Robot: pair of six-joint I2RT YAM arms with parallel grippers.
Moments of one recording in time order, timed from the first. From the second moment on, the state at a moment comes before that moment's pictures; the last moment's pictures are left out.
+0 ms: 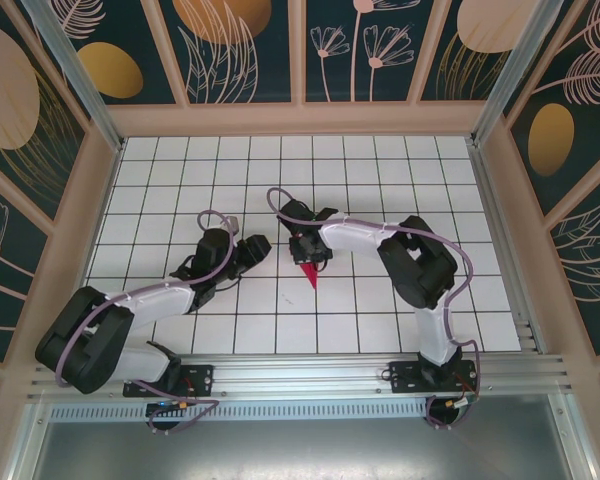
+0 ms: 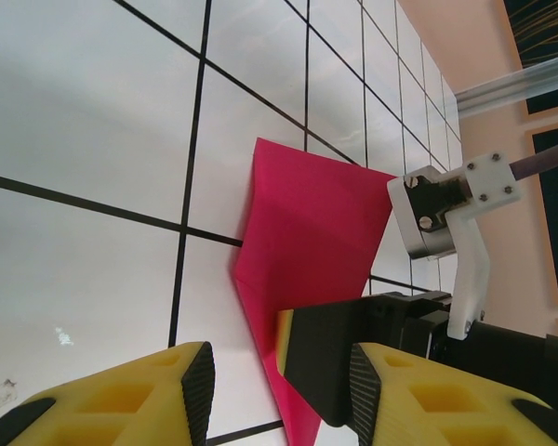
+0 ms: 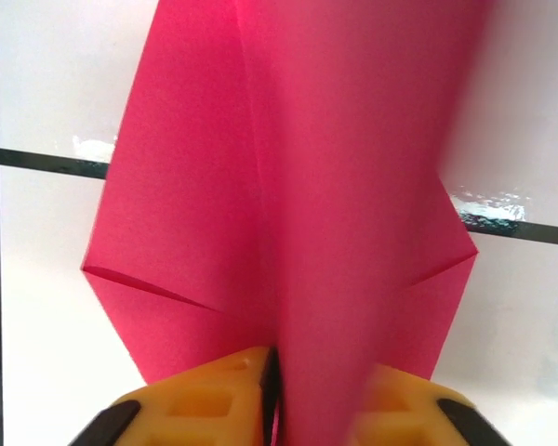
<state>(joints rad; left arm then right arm) -0.54 1.34 0.44 0.40 0.16 -1.02 0.82 2.02 1.37 -0.65 0.12 0.62</state>
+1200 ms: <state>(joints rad) -0.43 0.83 0.40 0.04 -0.63 -0.47 0.29 0.93 0.41 -0.05 0.59 0.33</state>
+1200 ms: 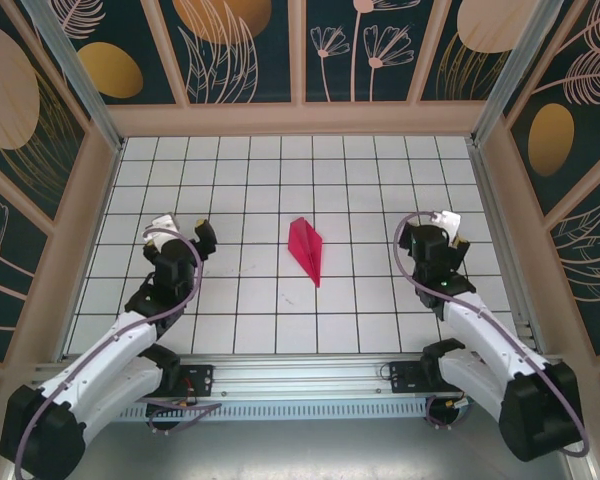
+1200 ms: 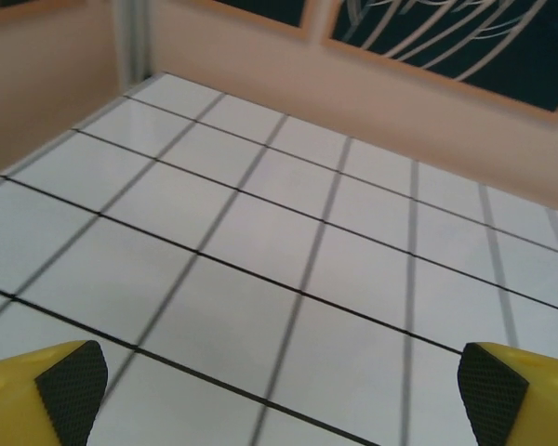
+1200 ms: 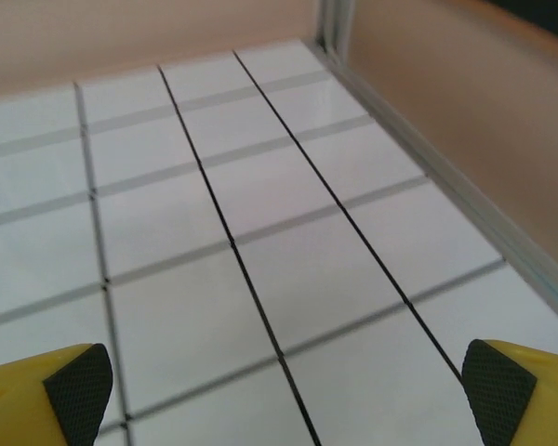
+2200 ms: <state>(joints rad) -0.05 1.54 0.15 1.26 -0.32 -0.07 -0.04 1.53 0.22 1.05 0.04 0.14</state>
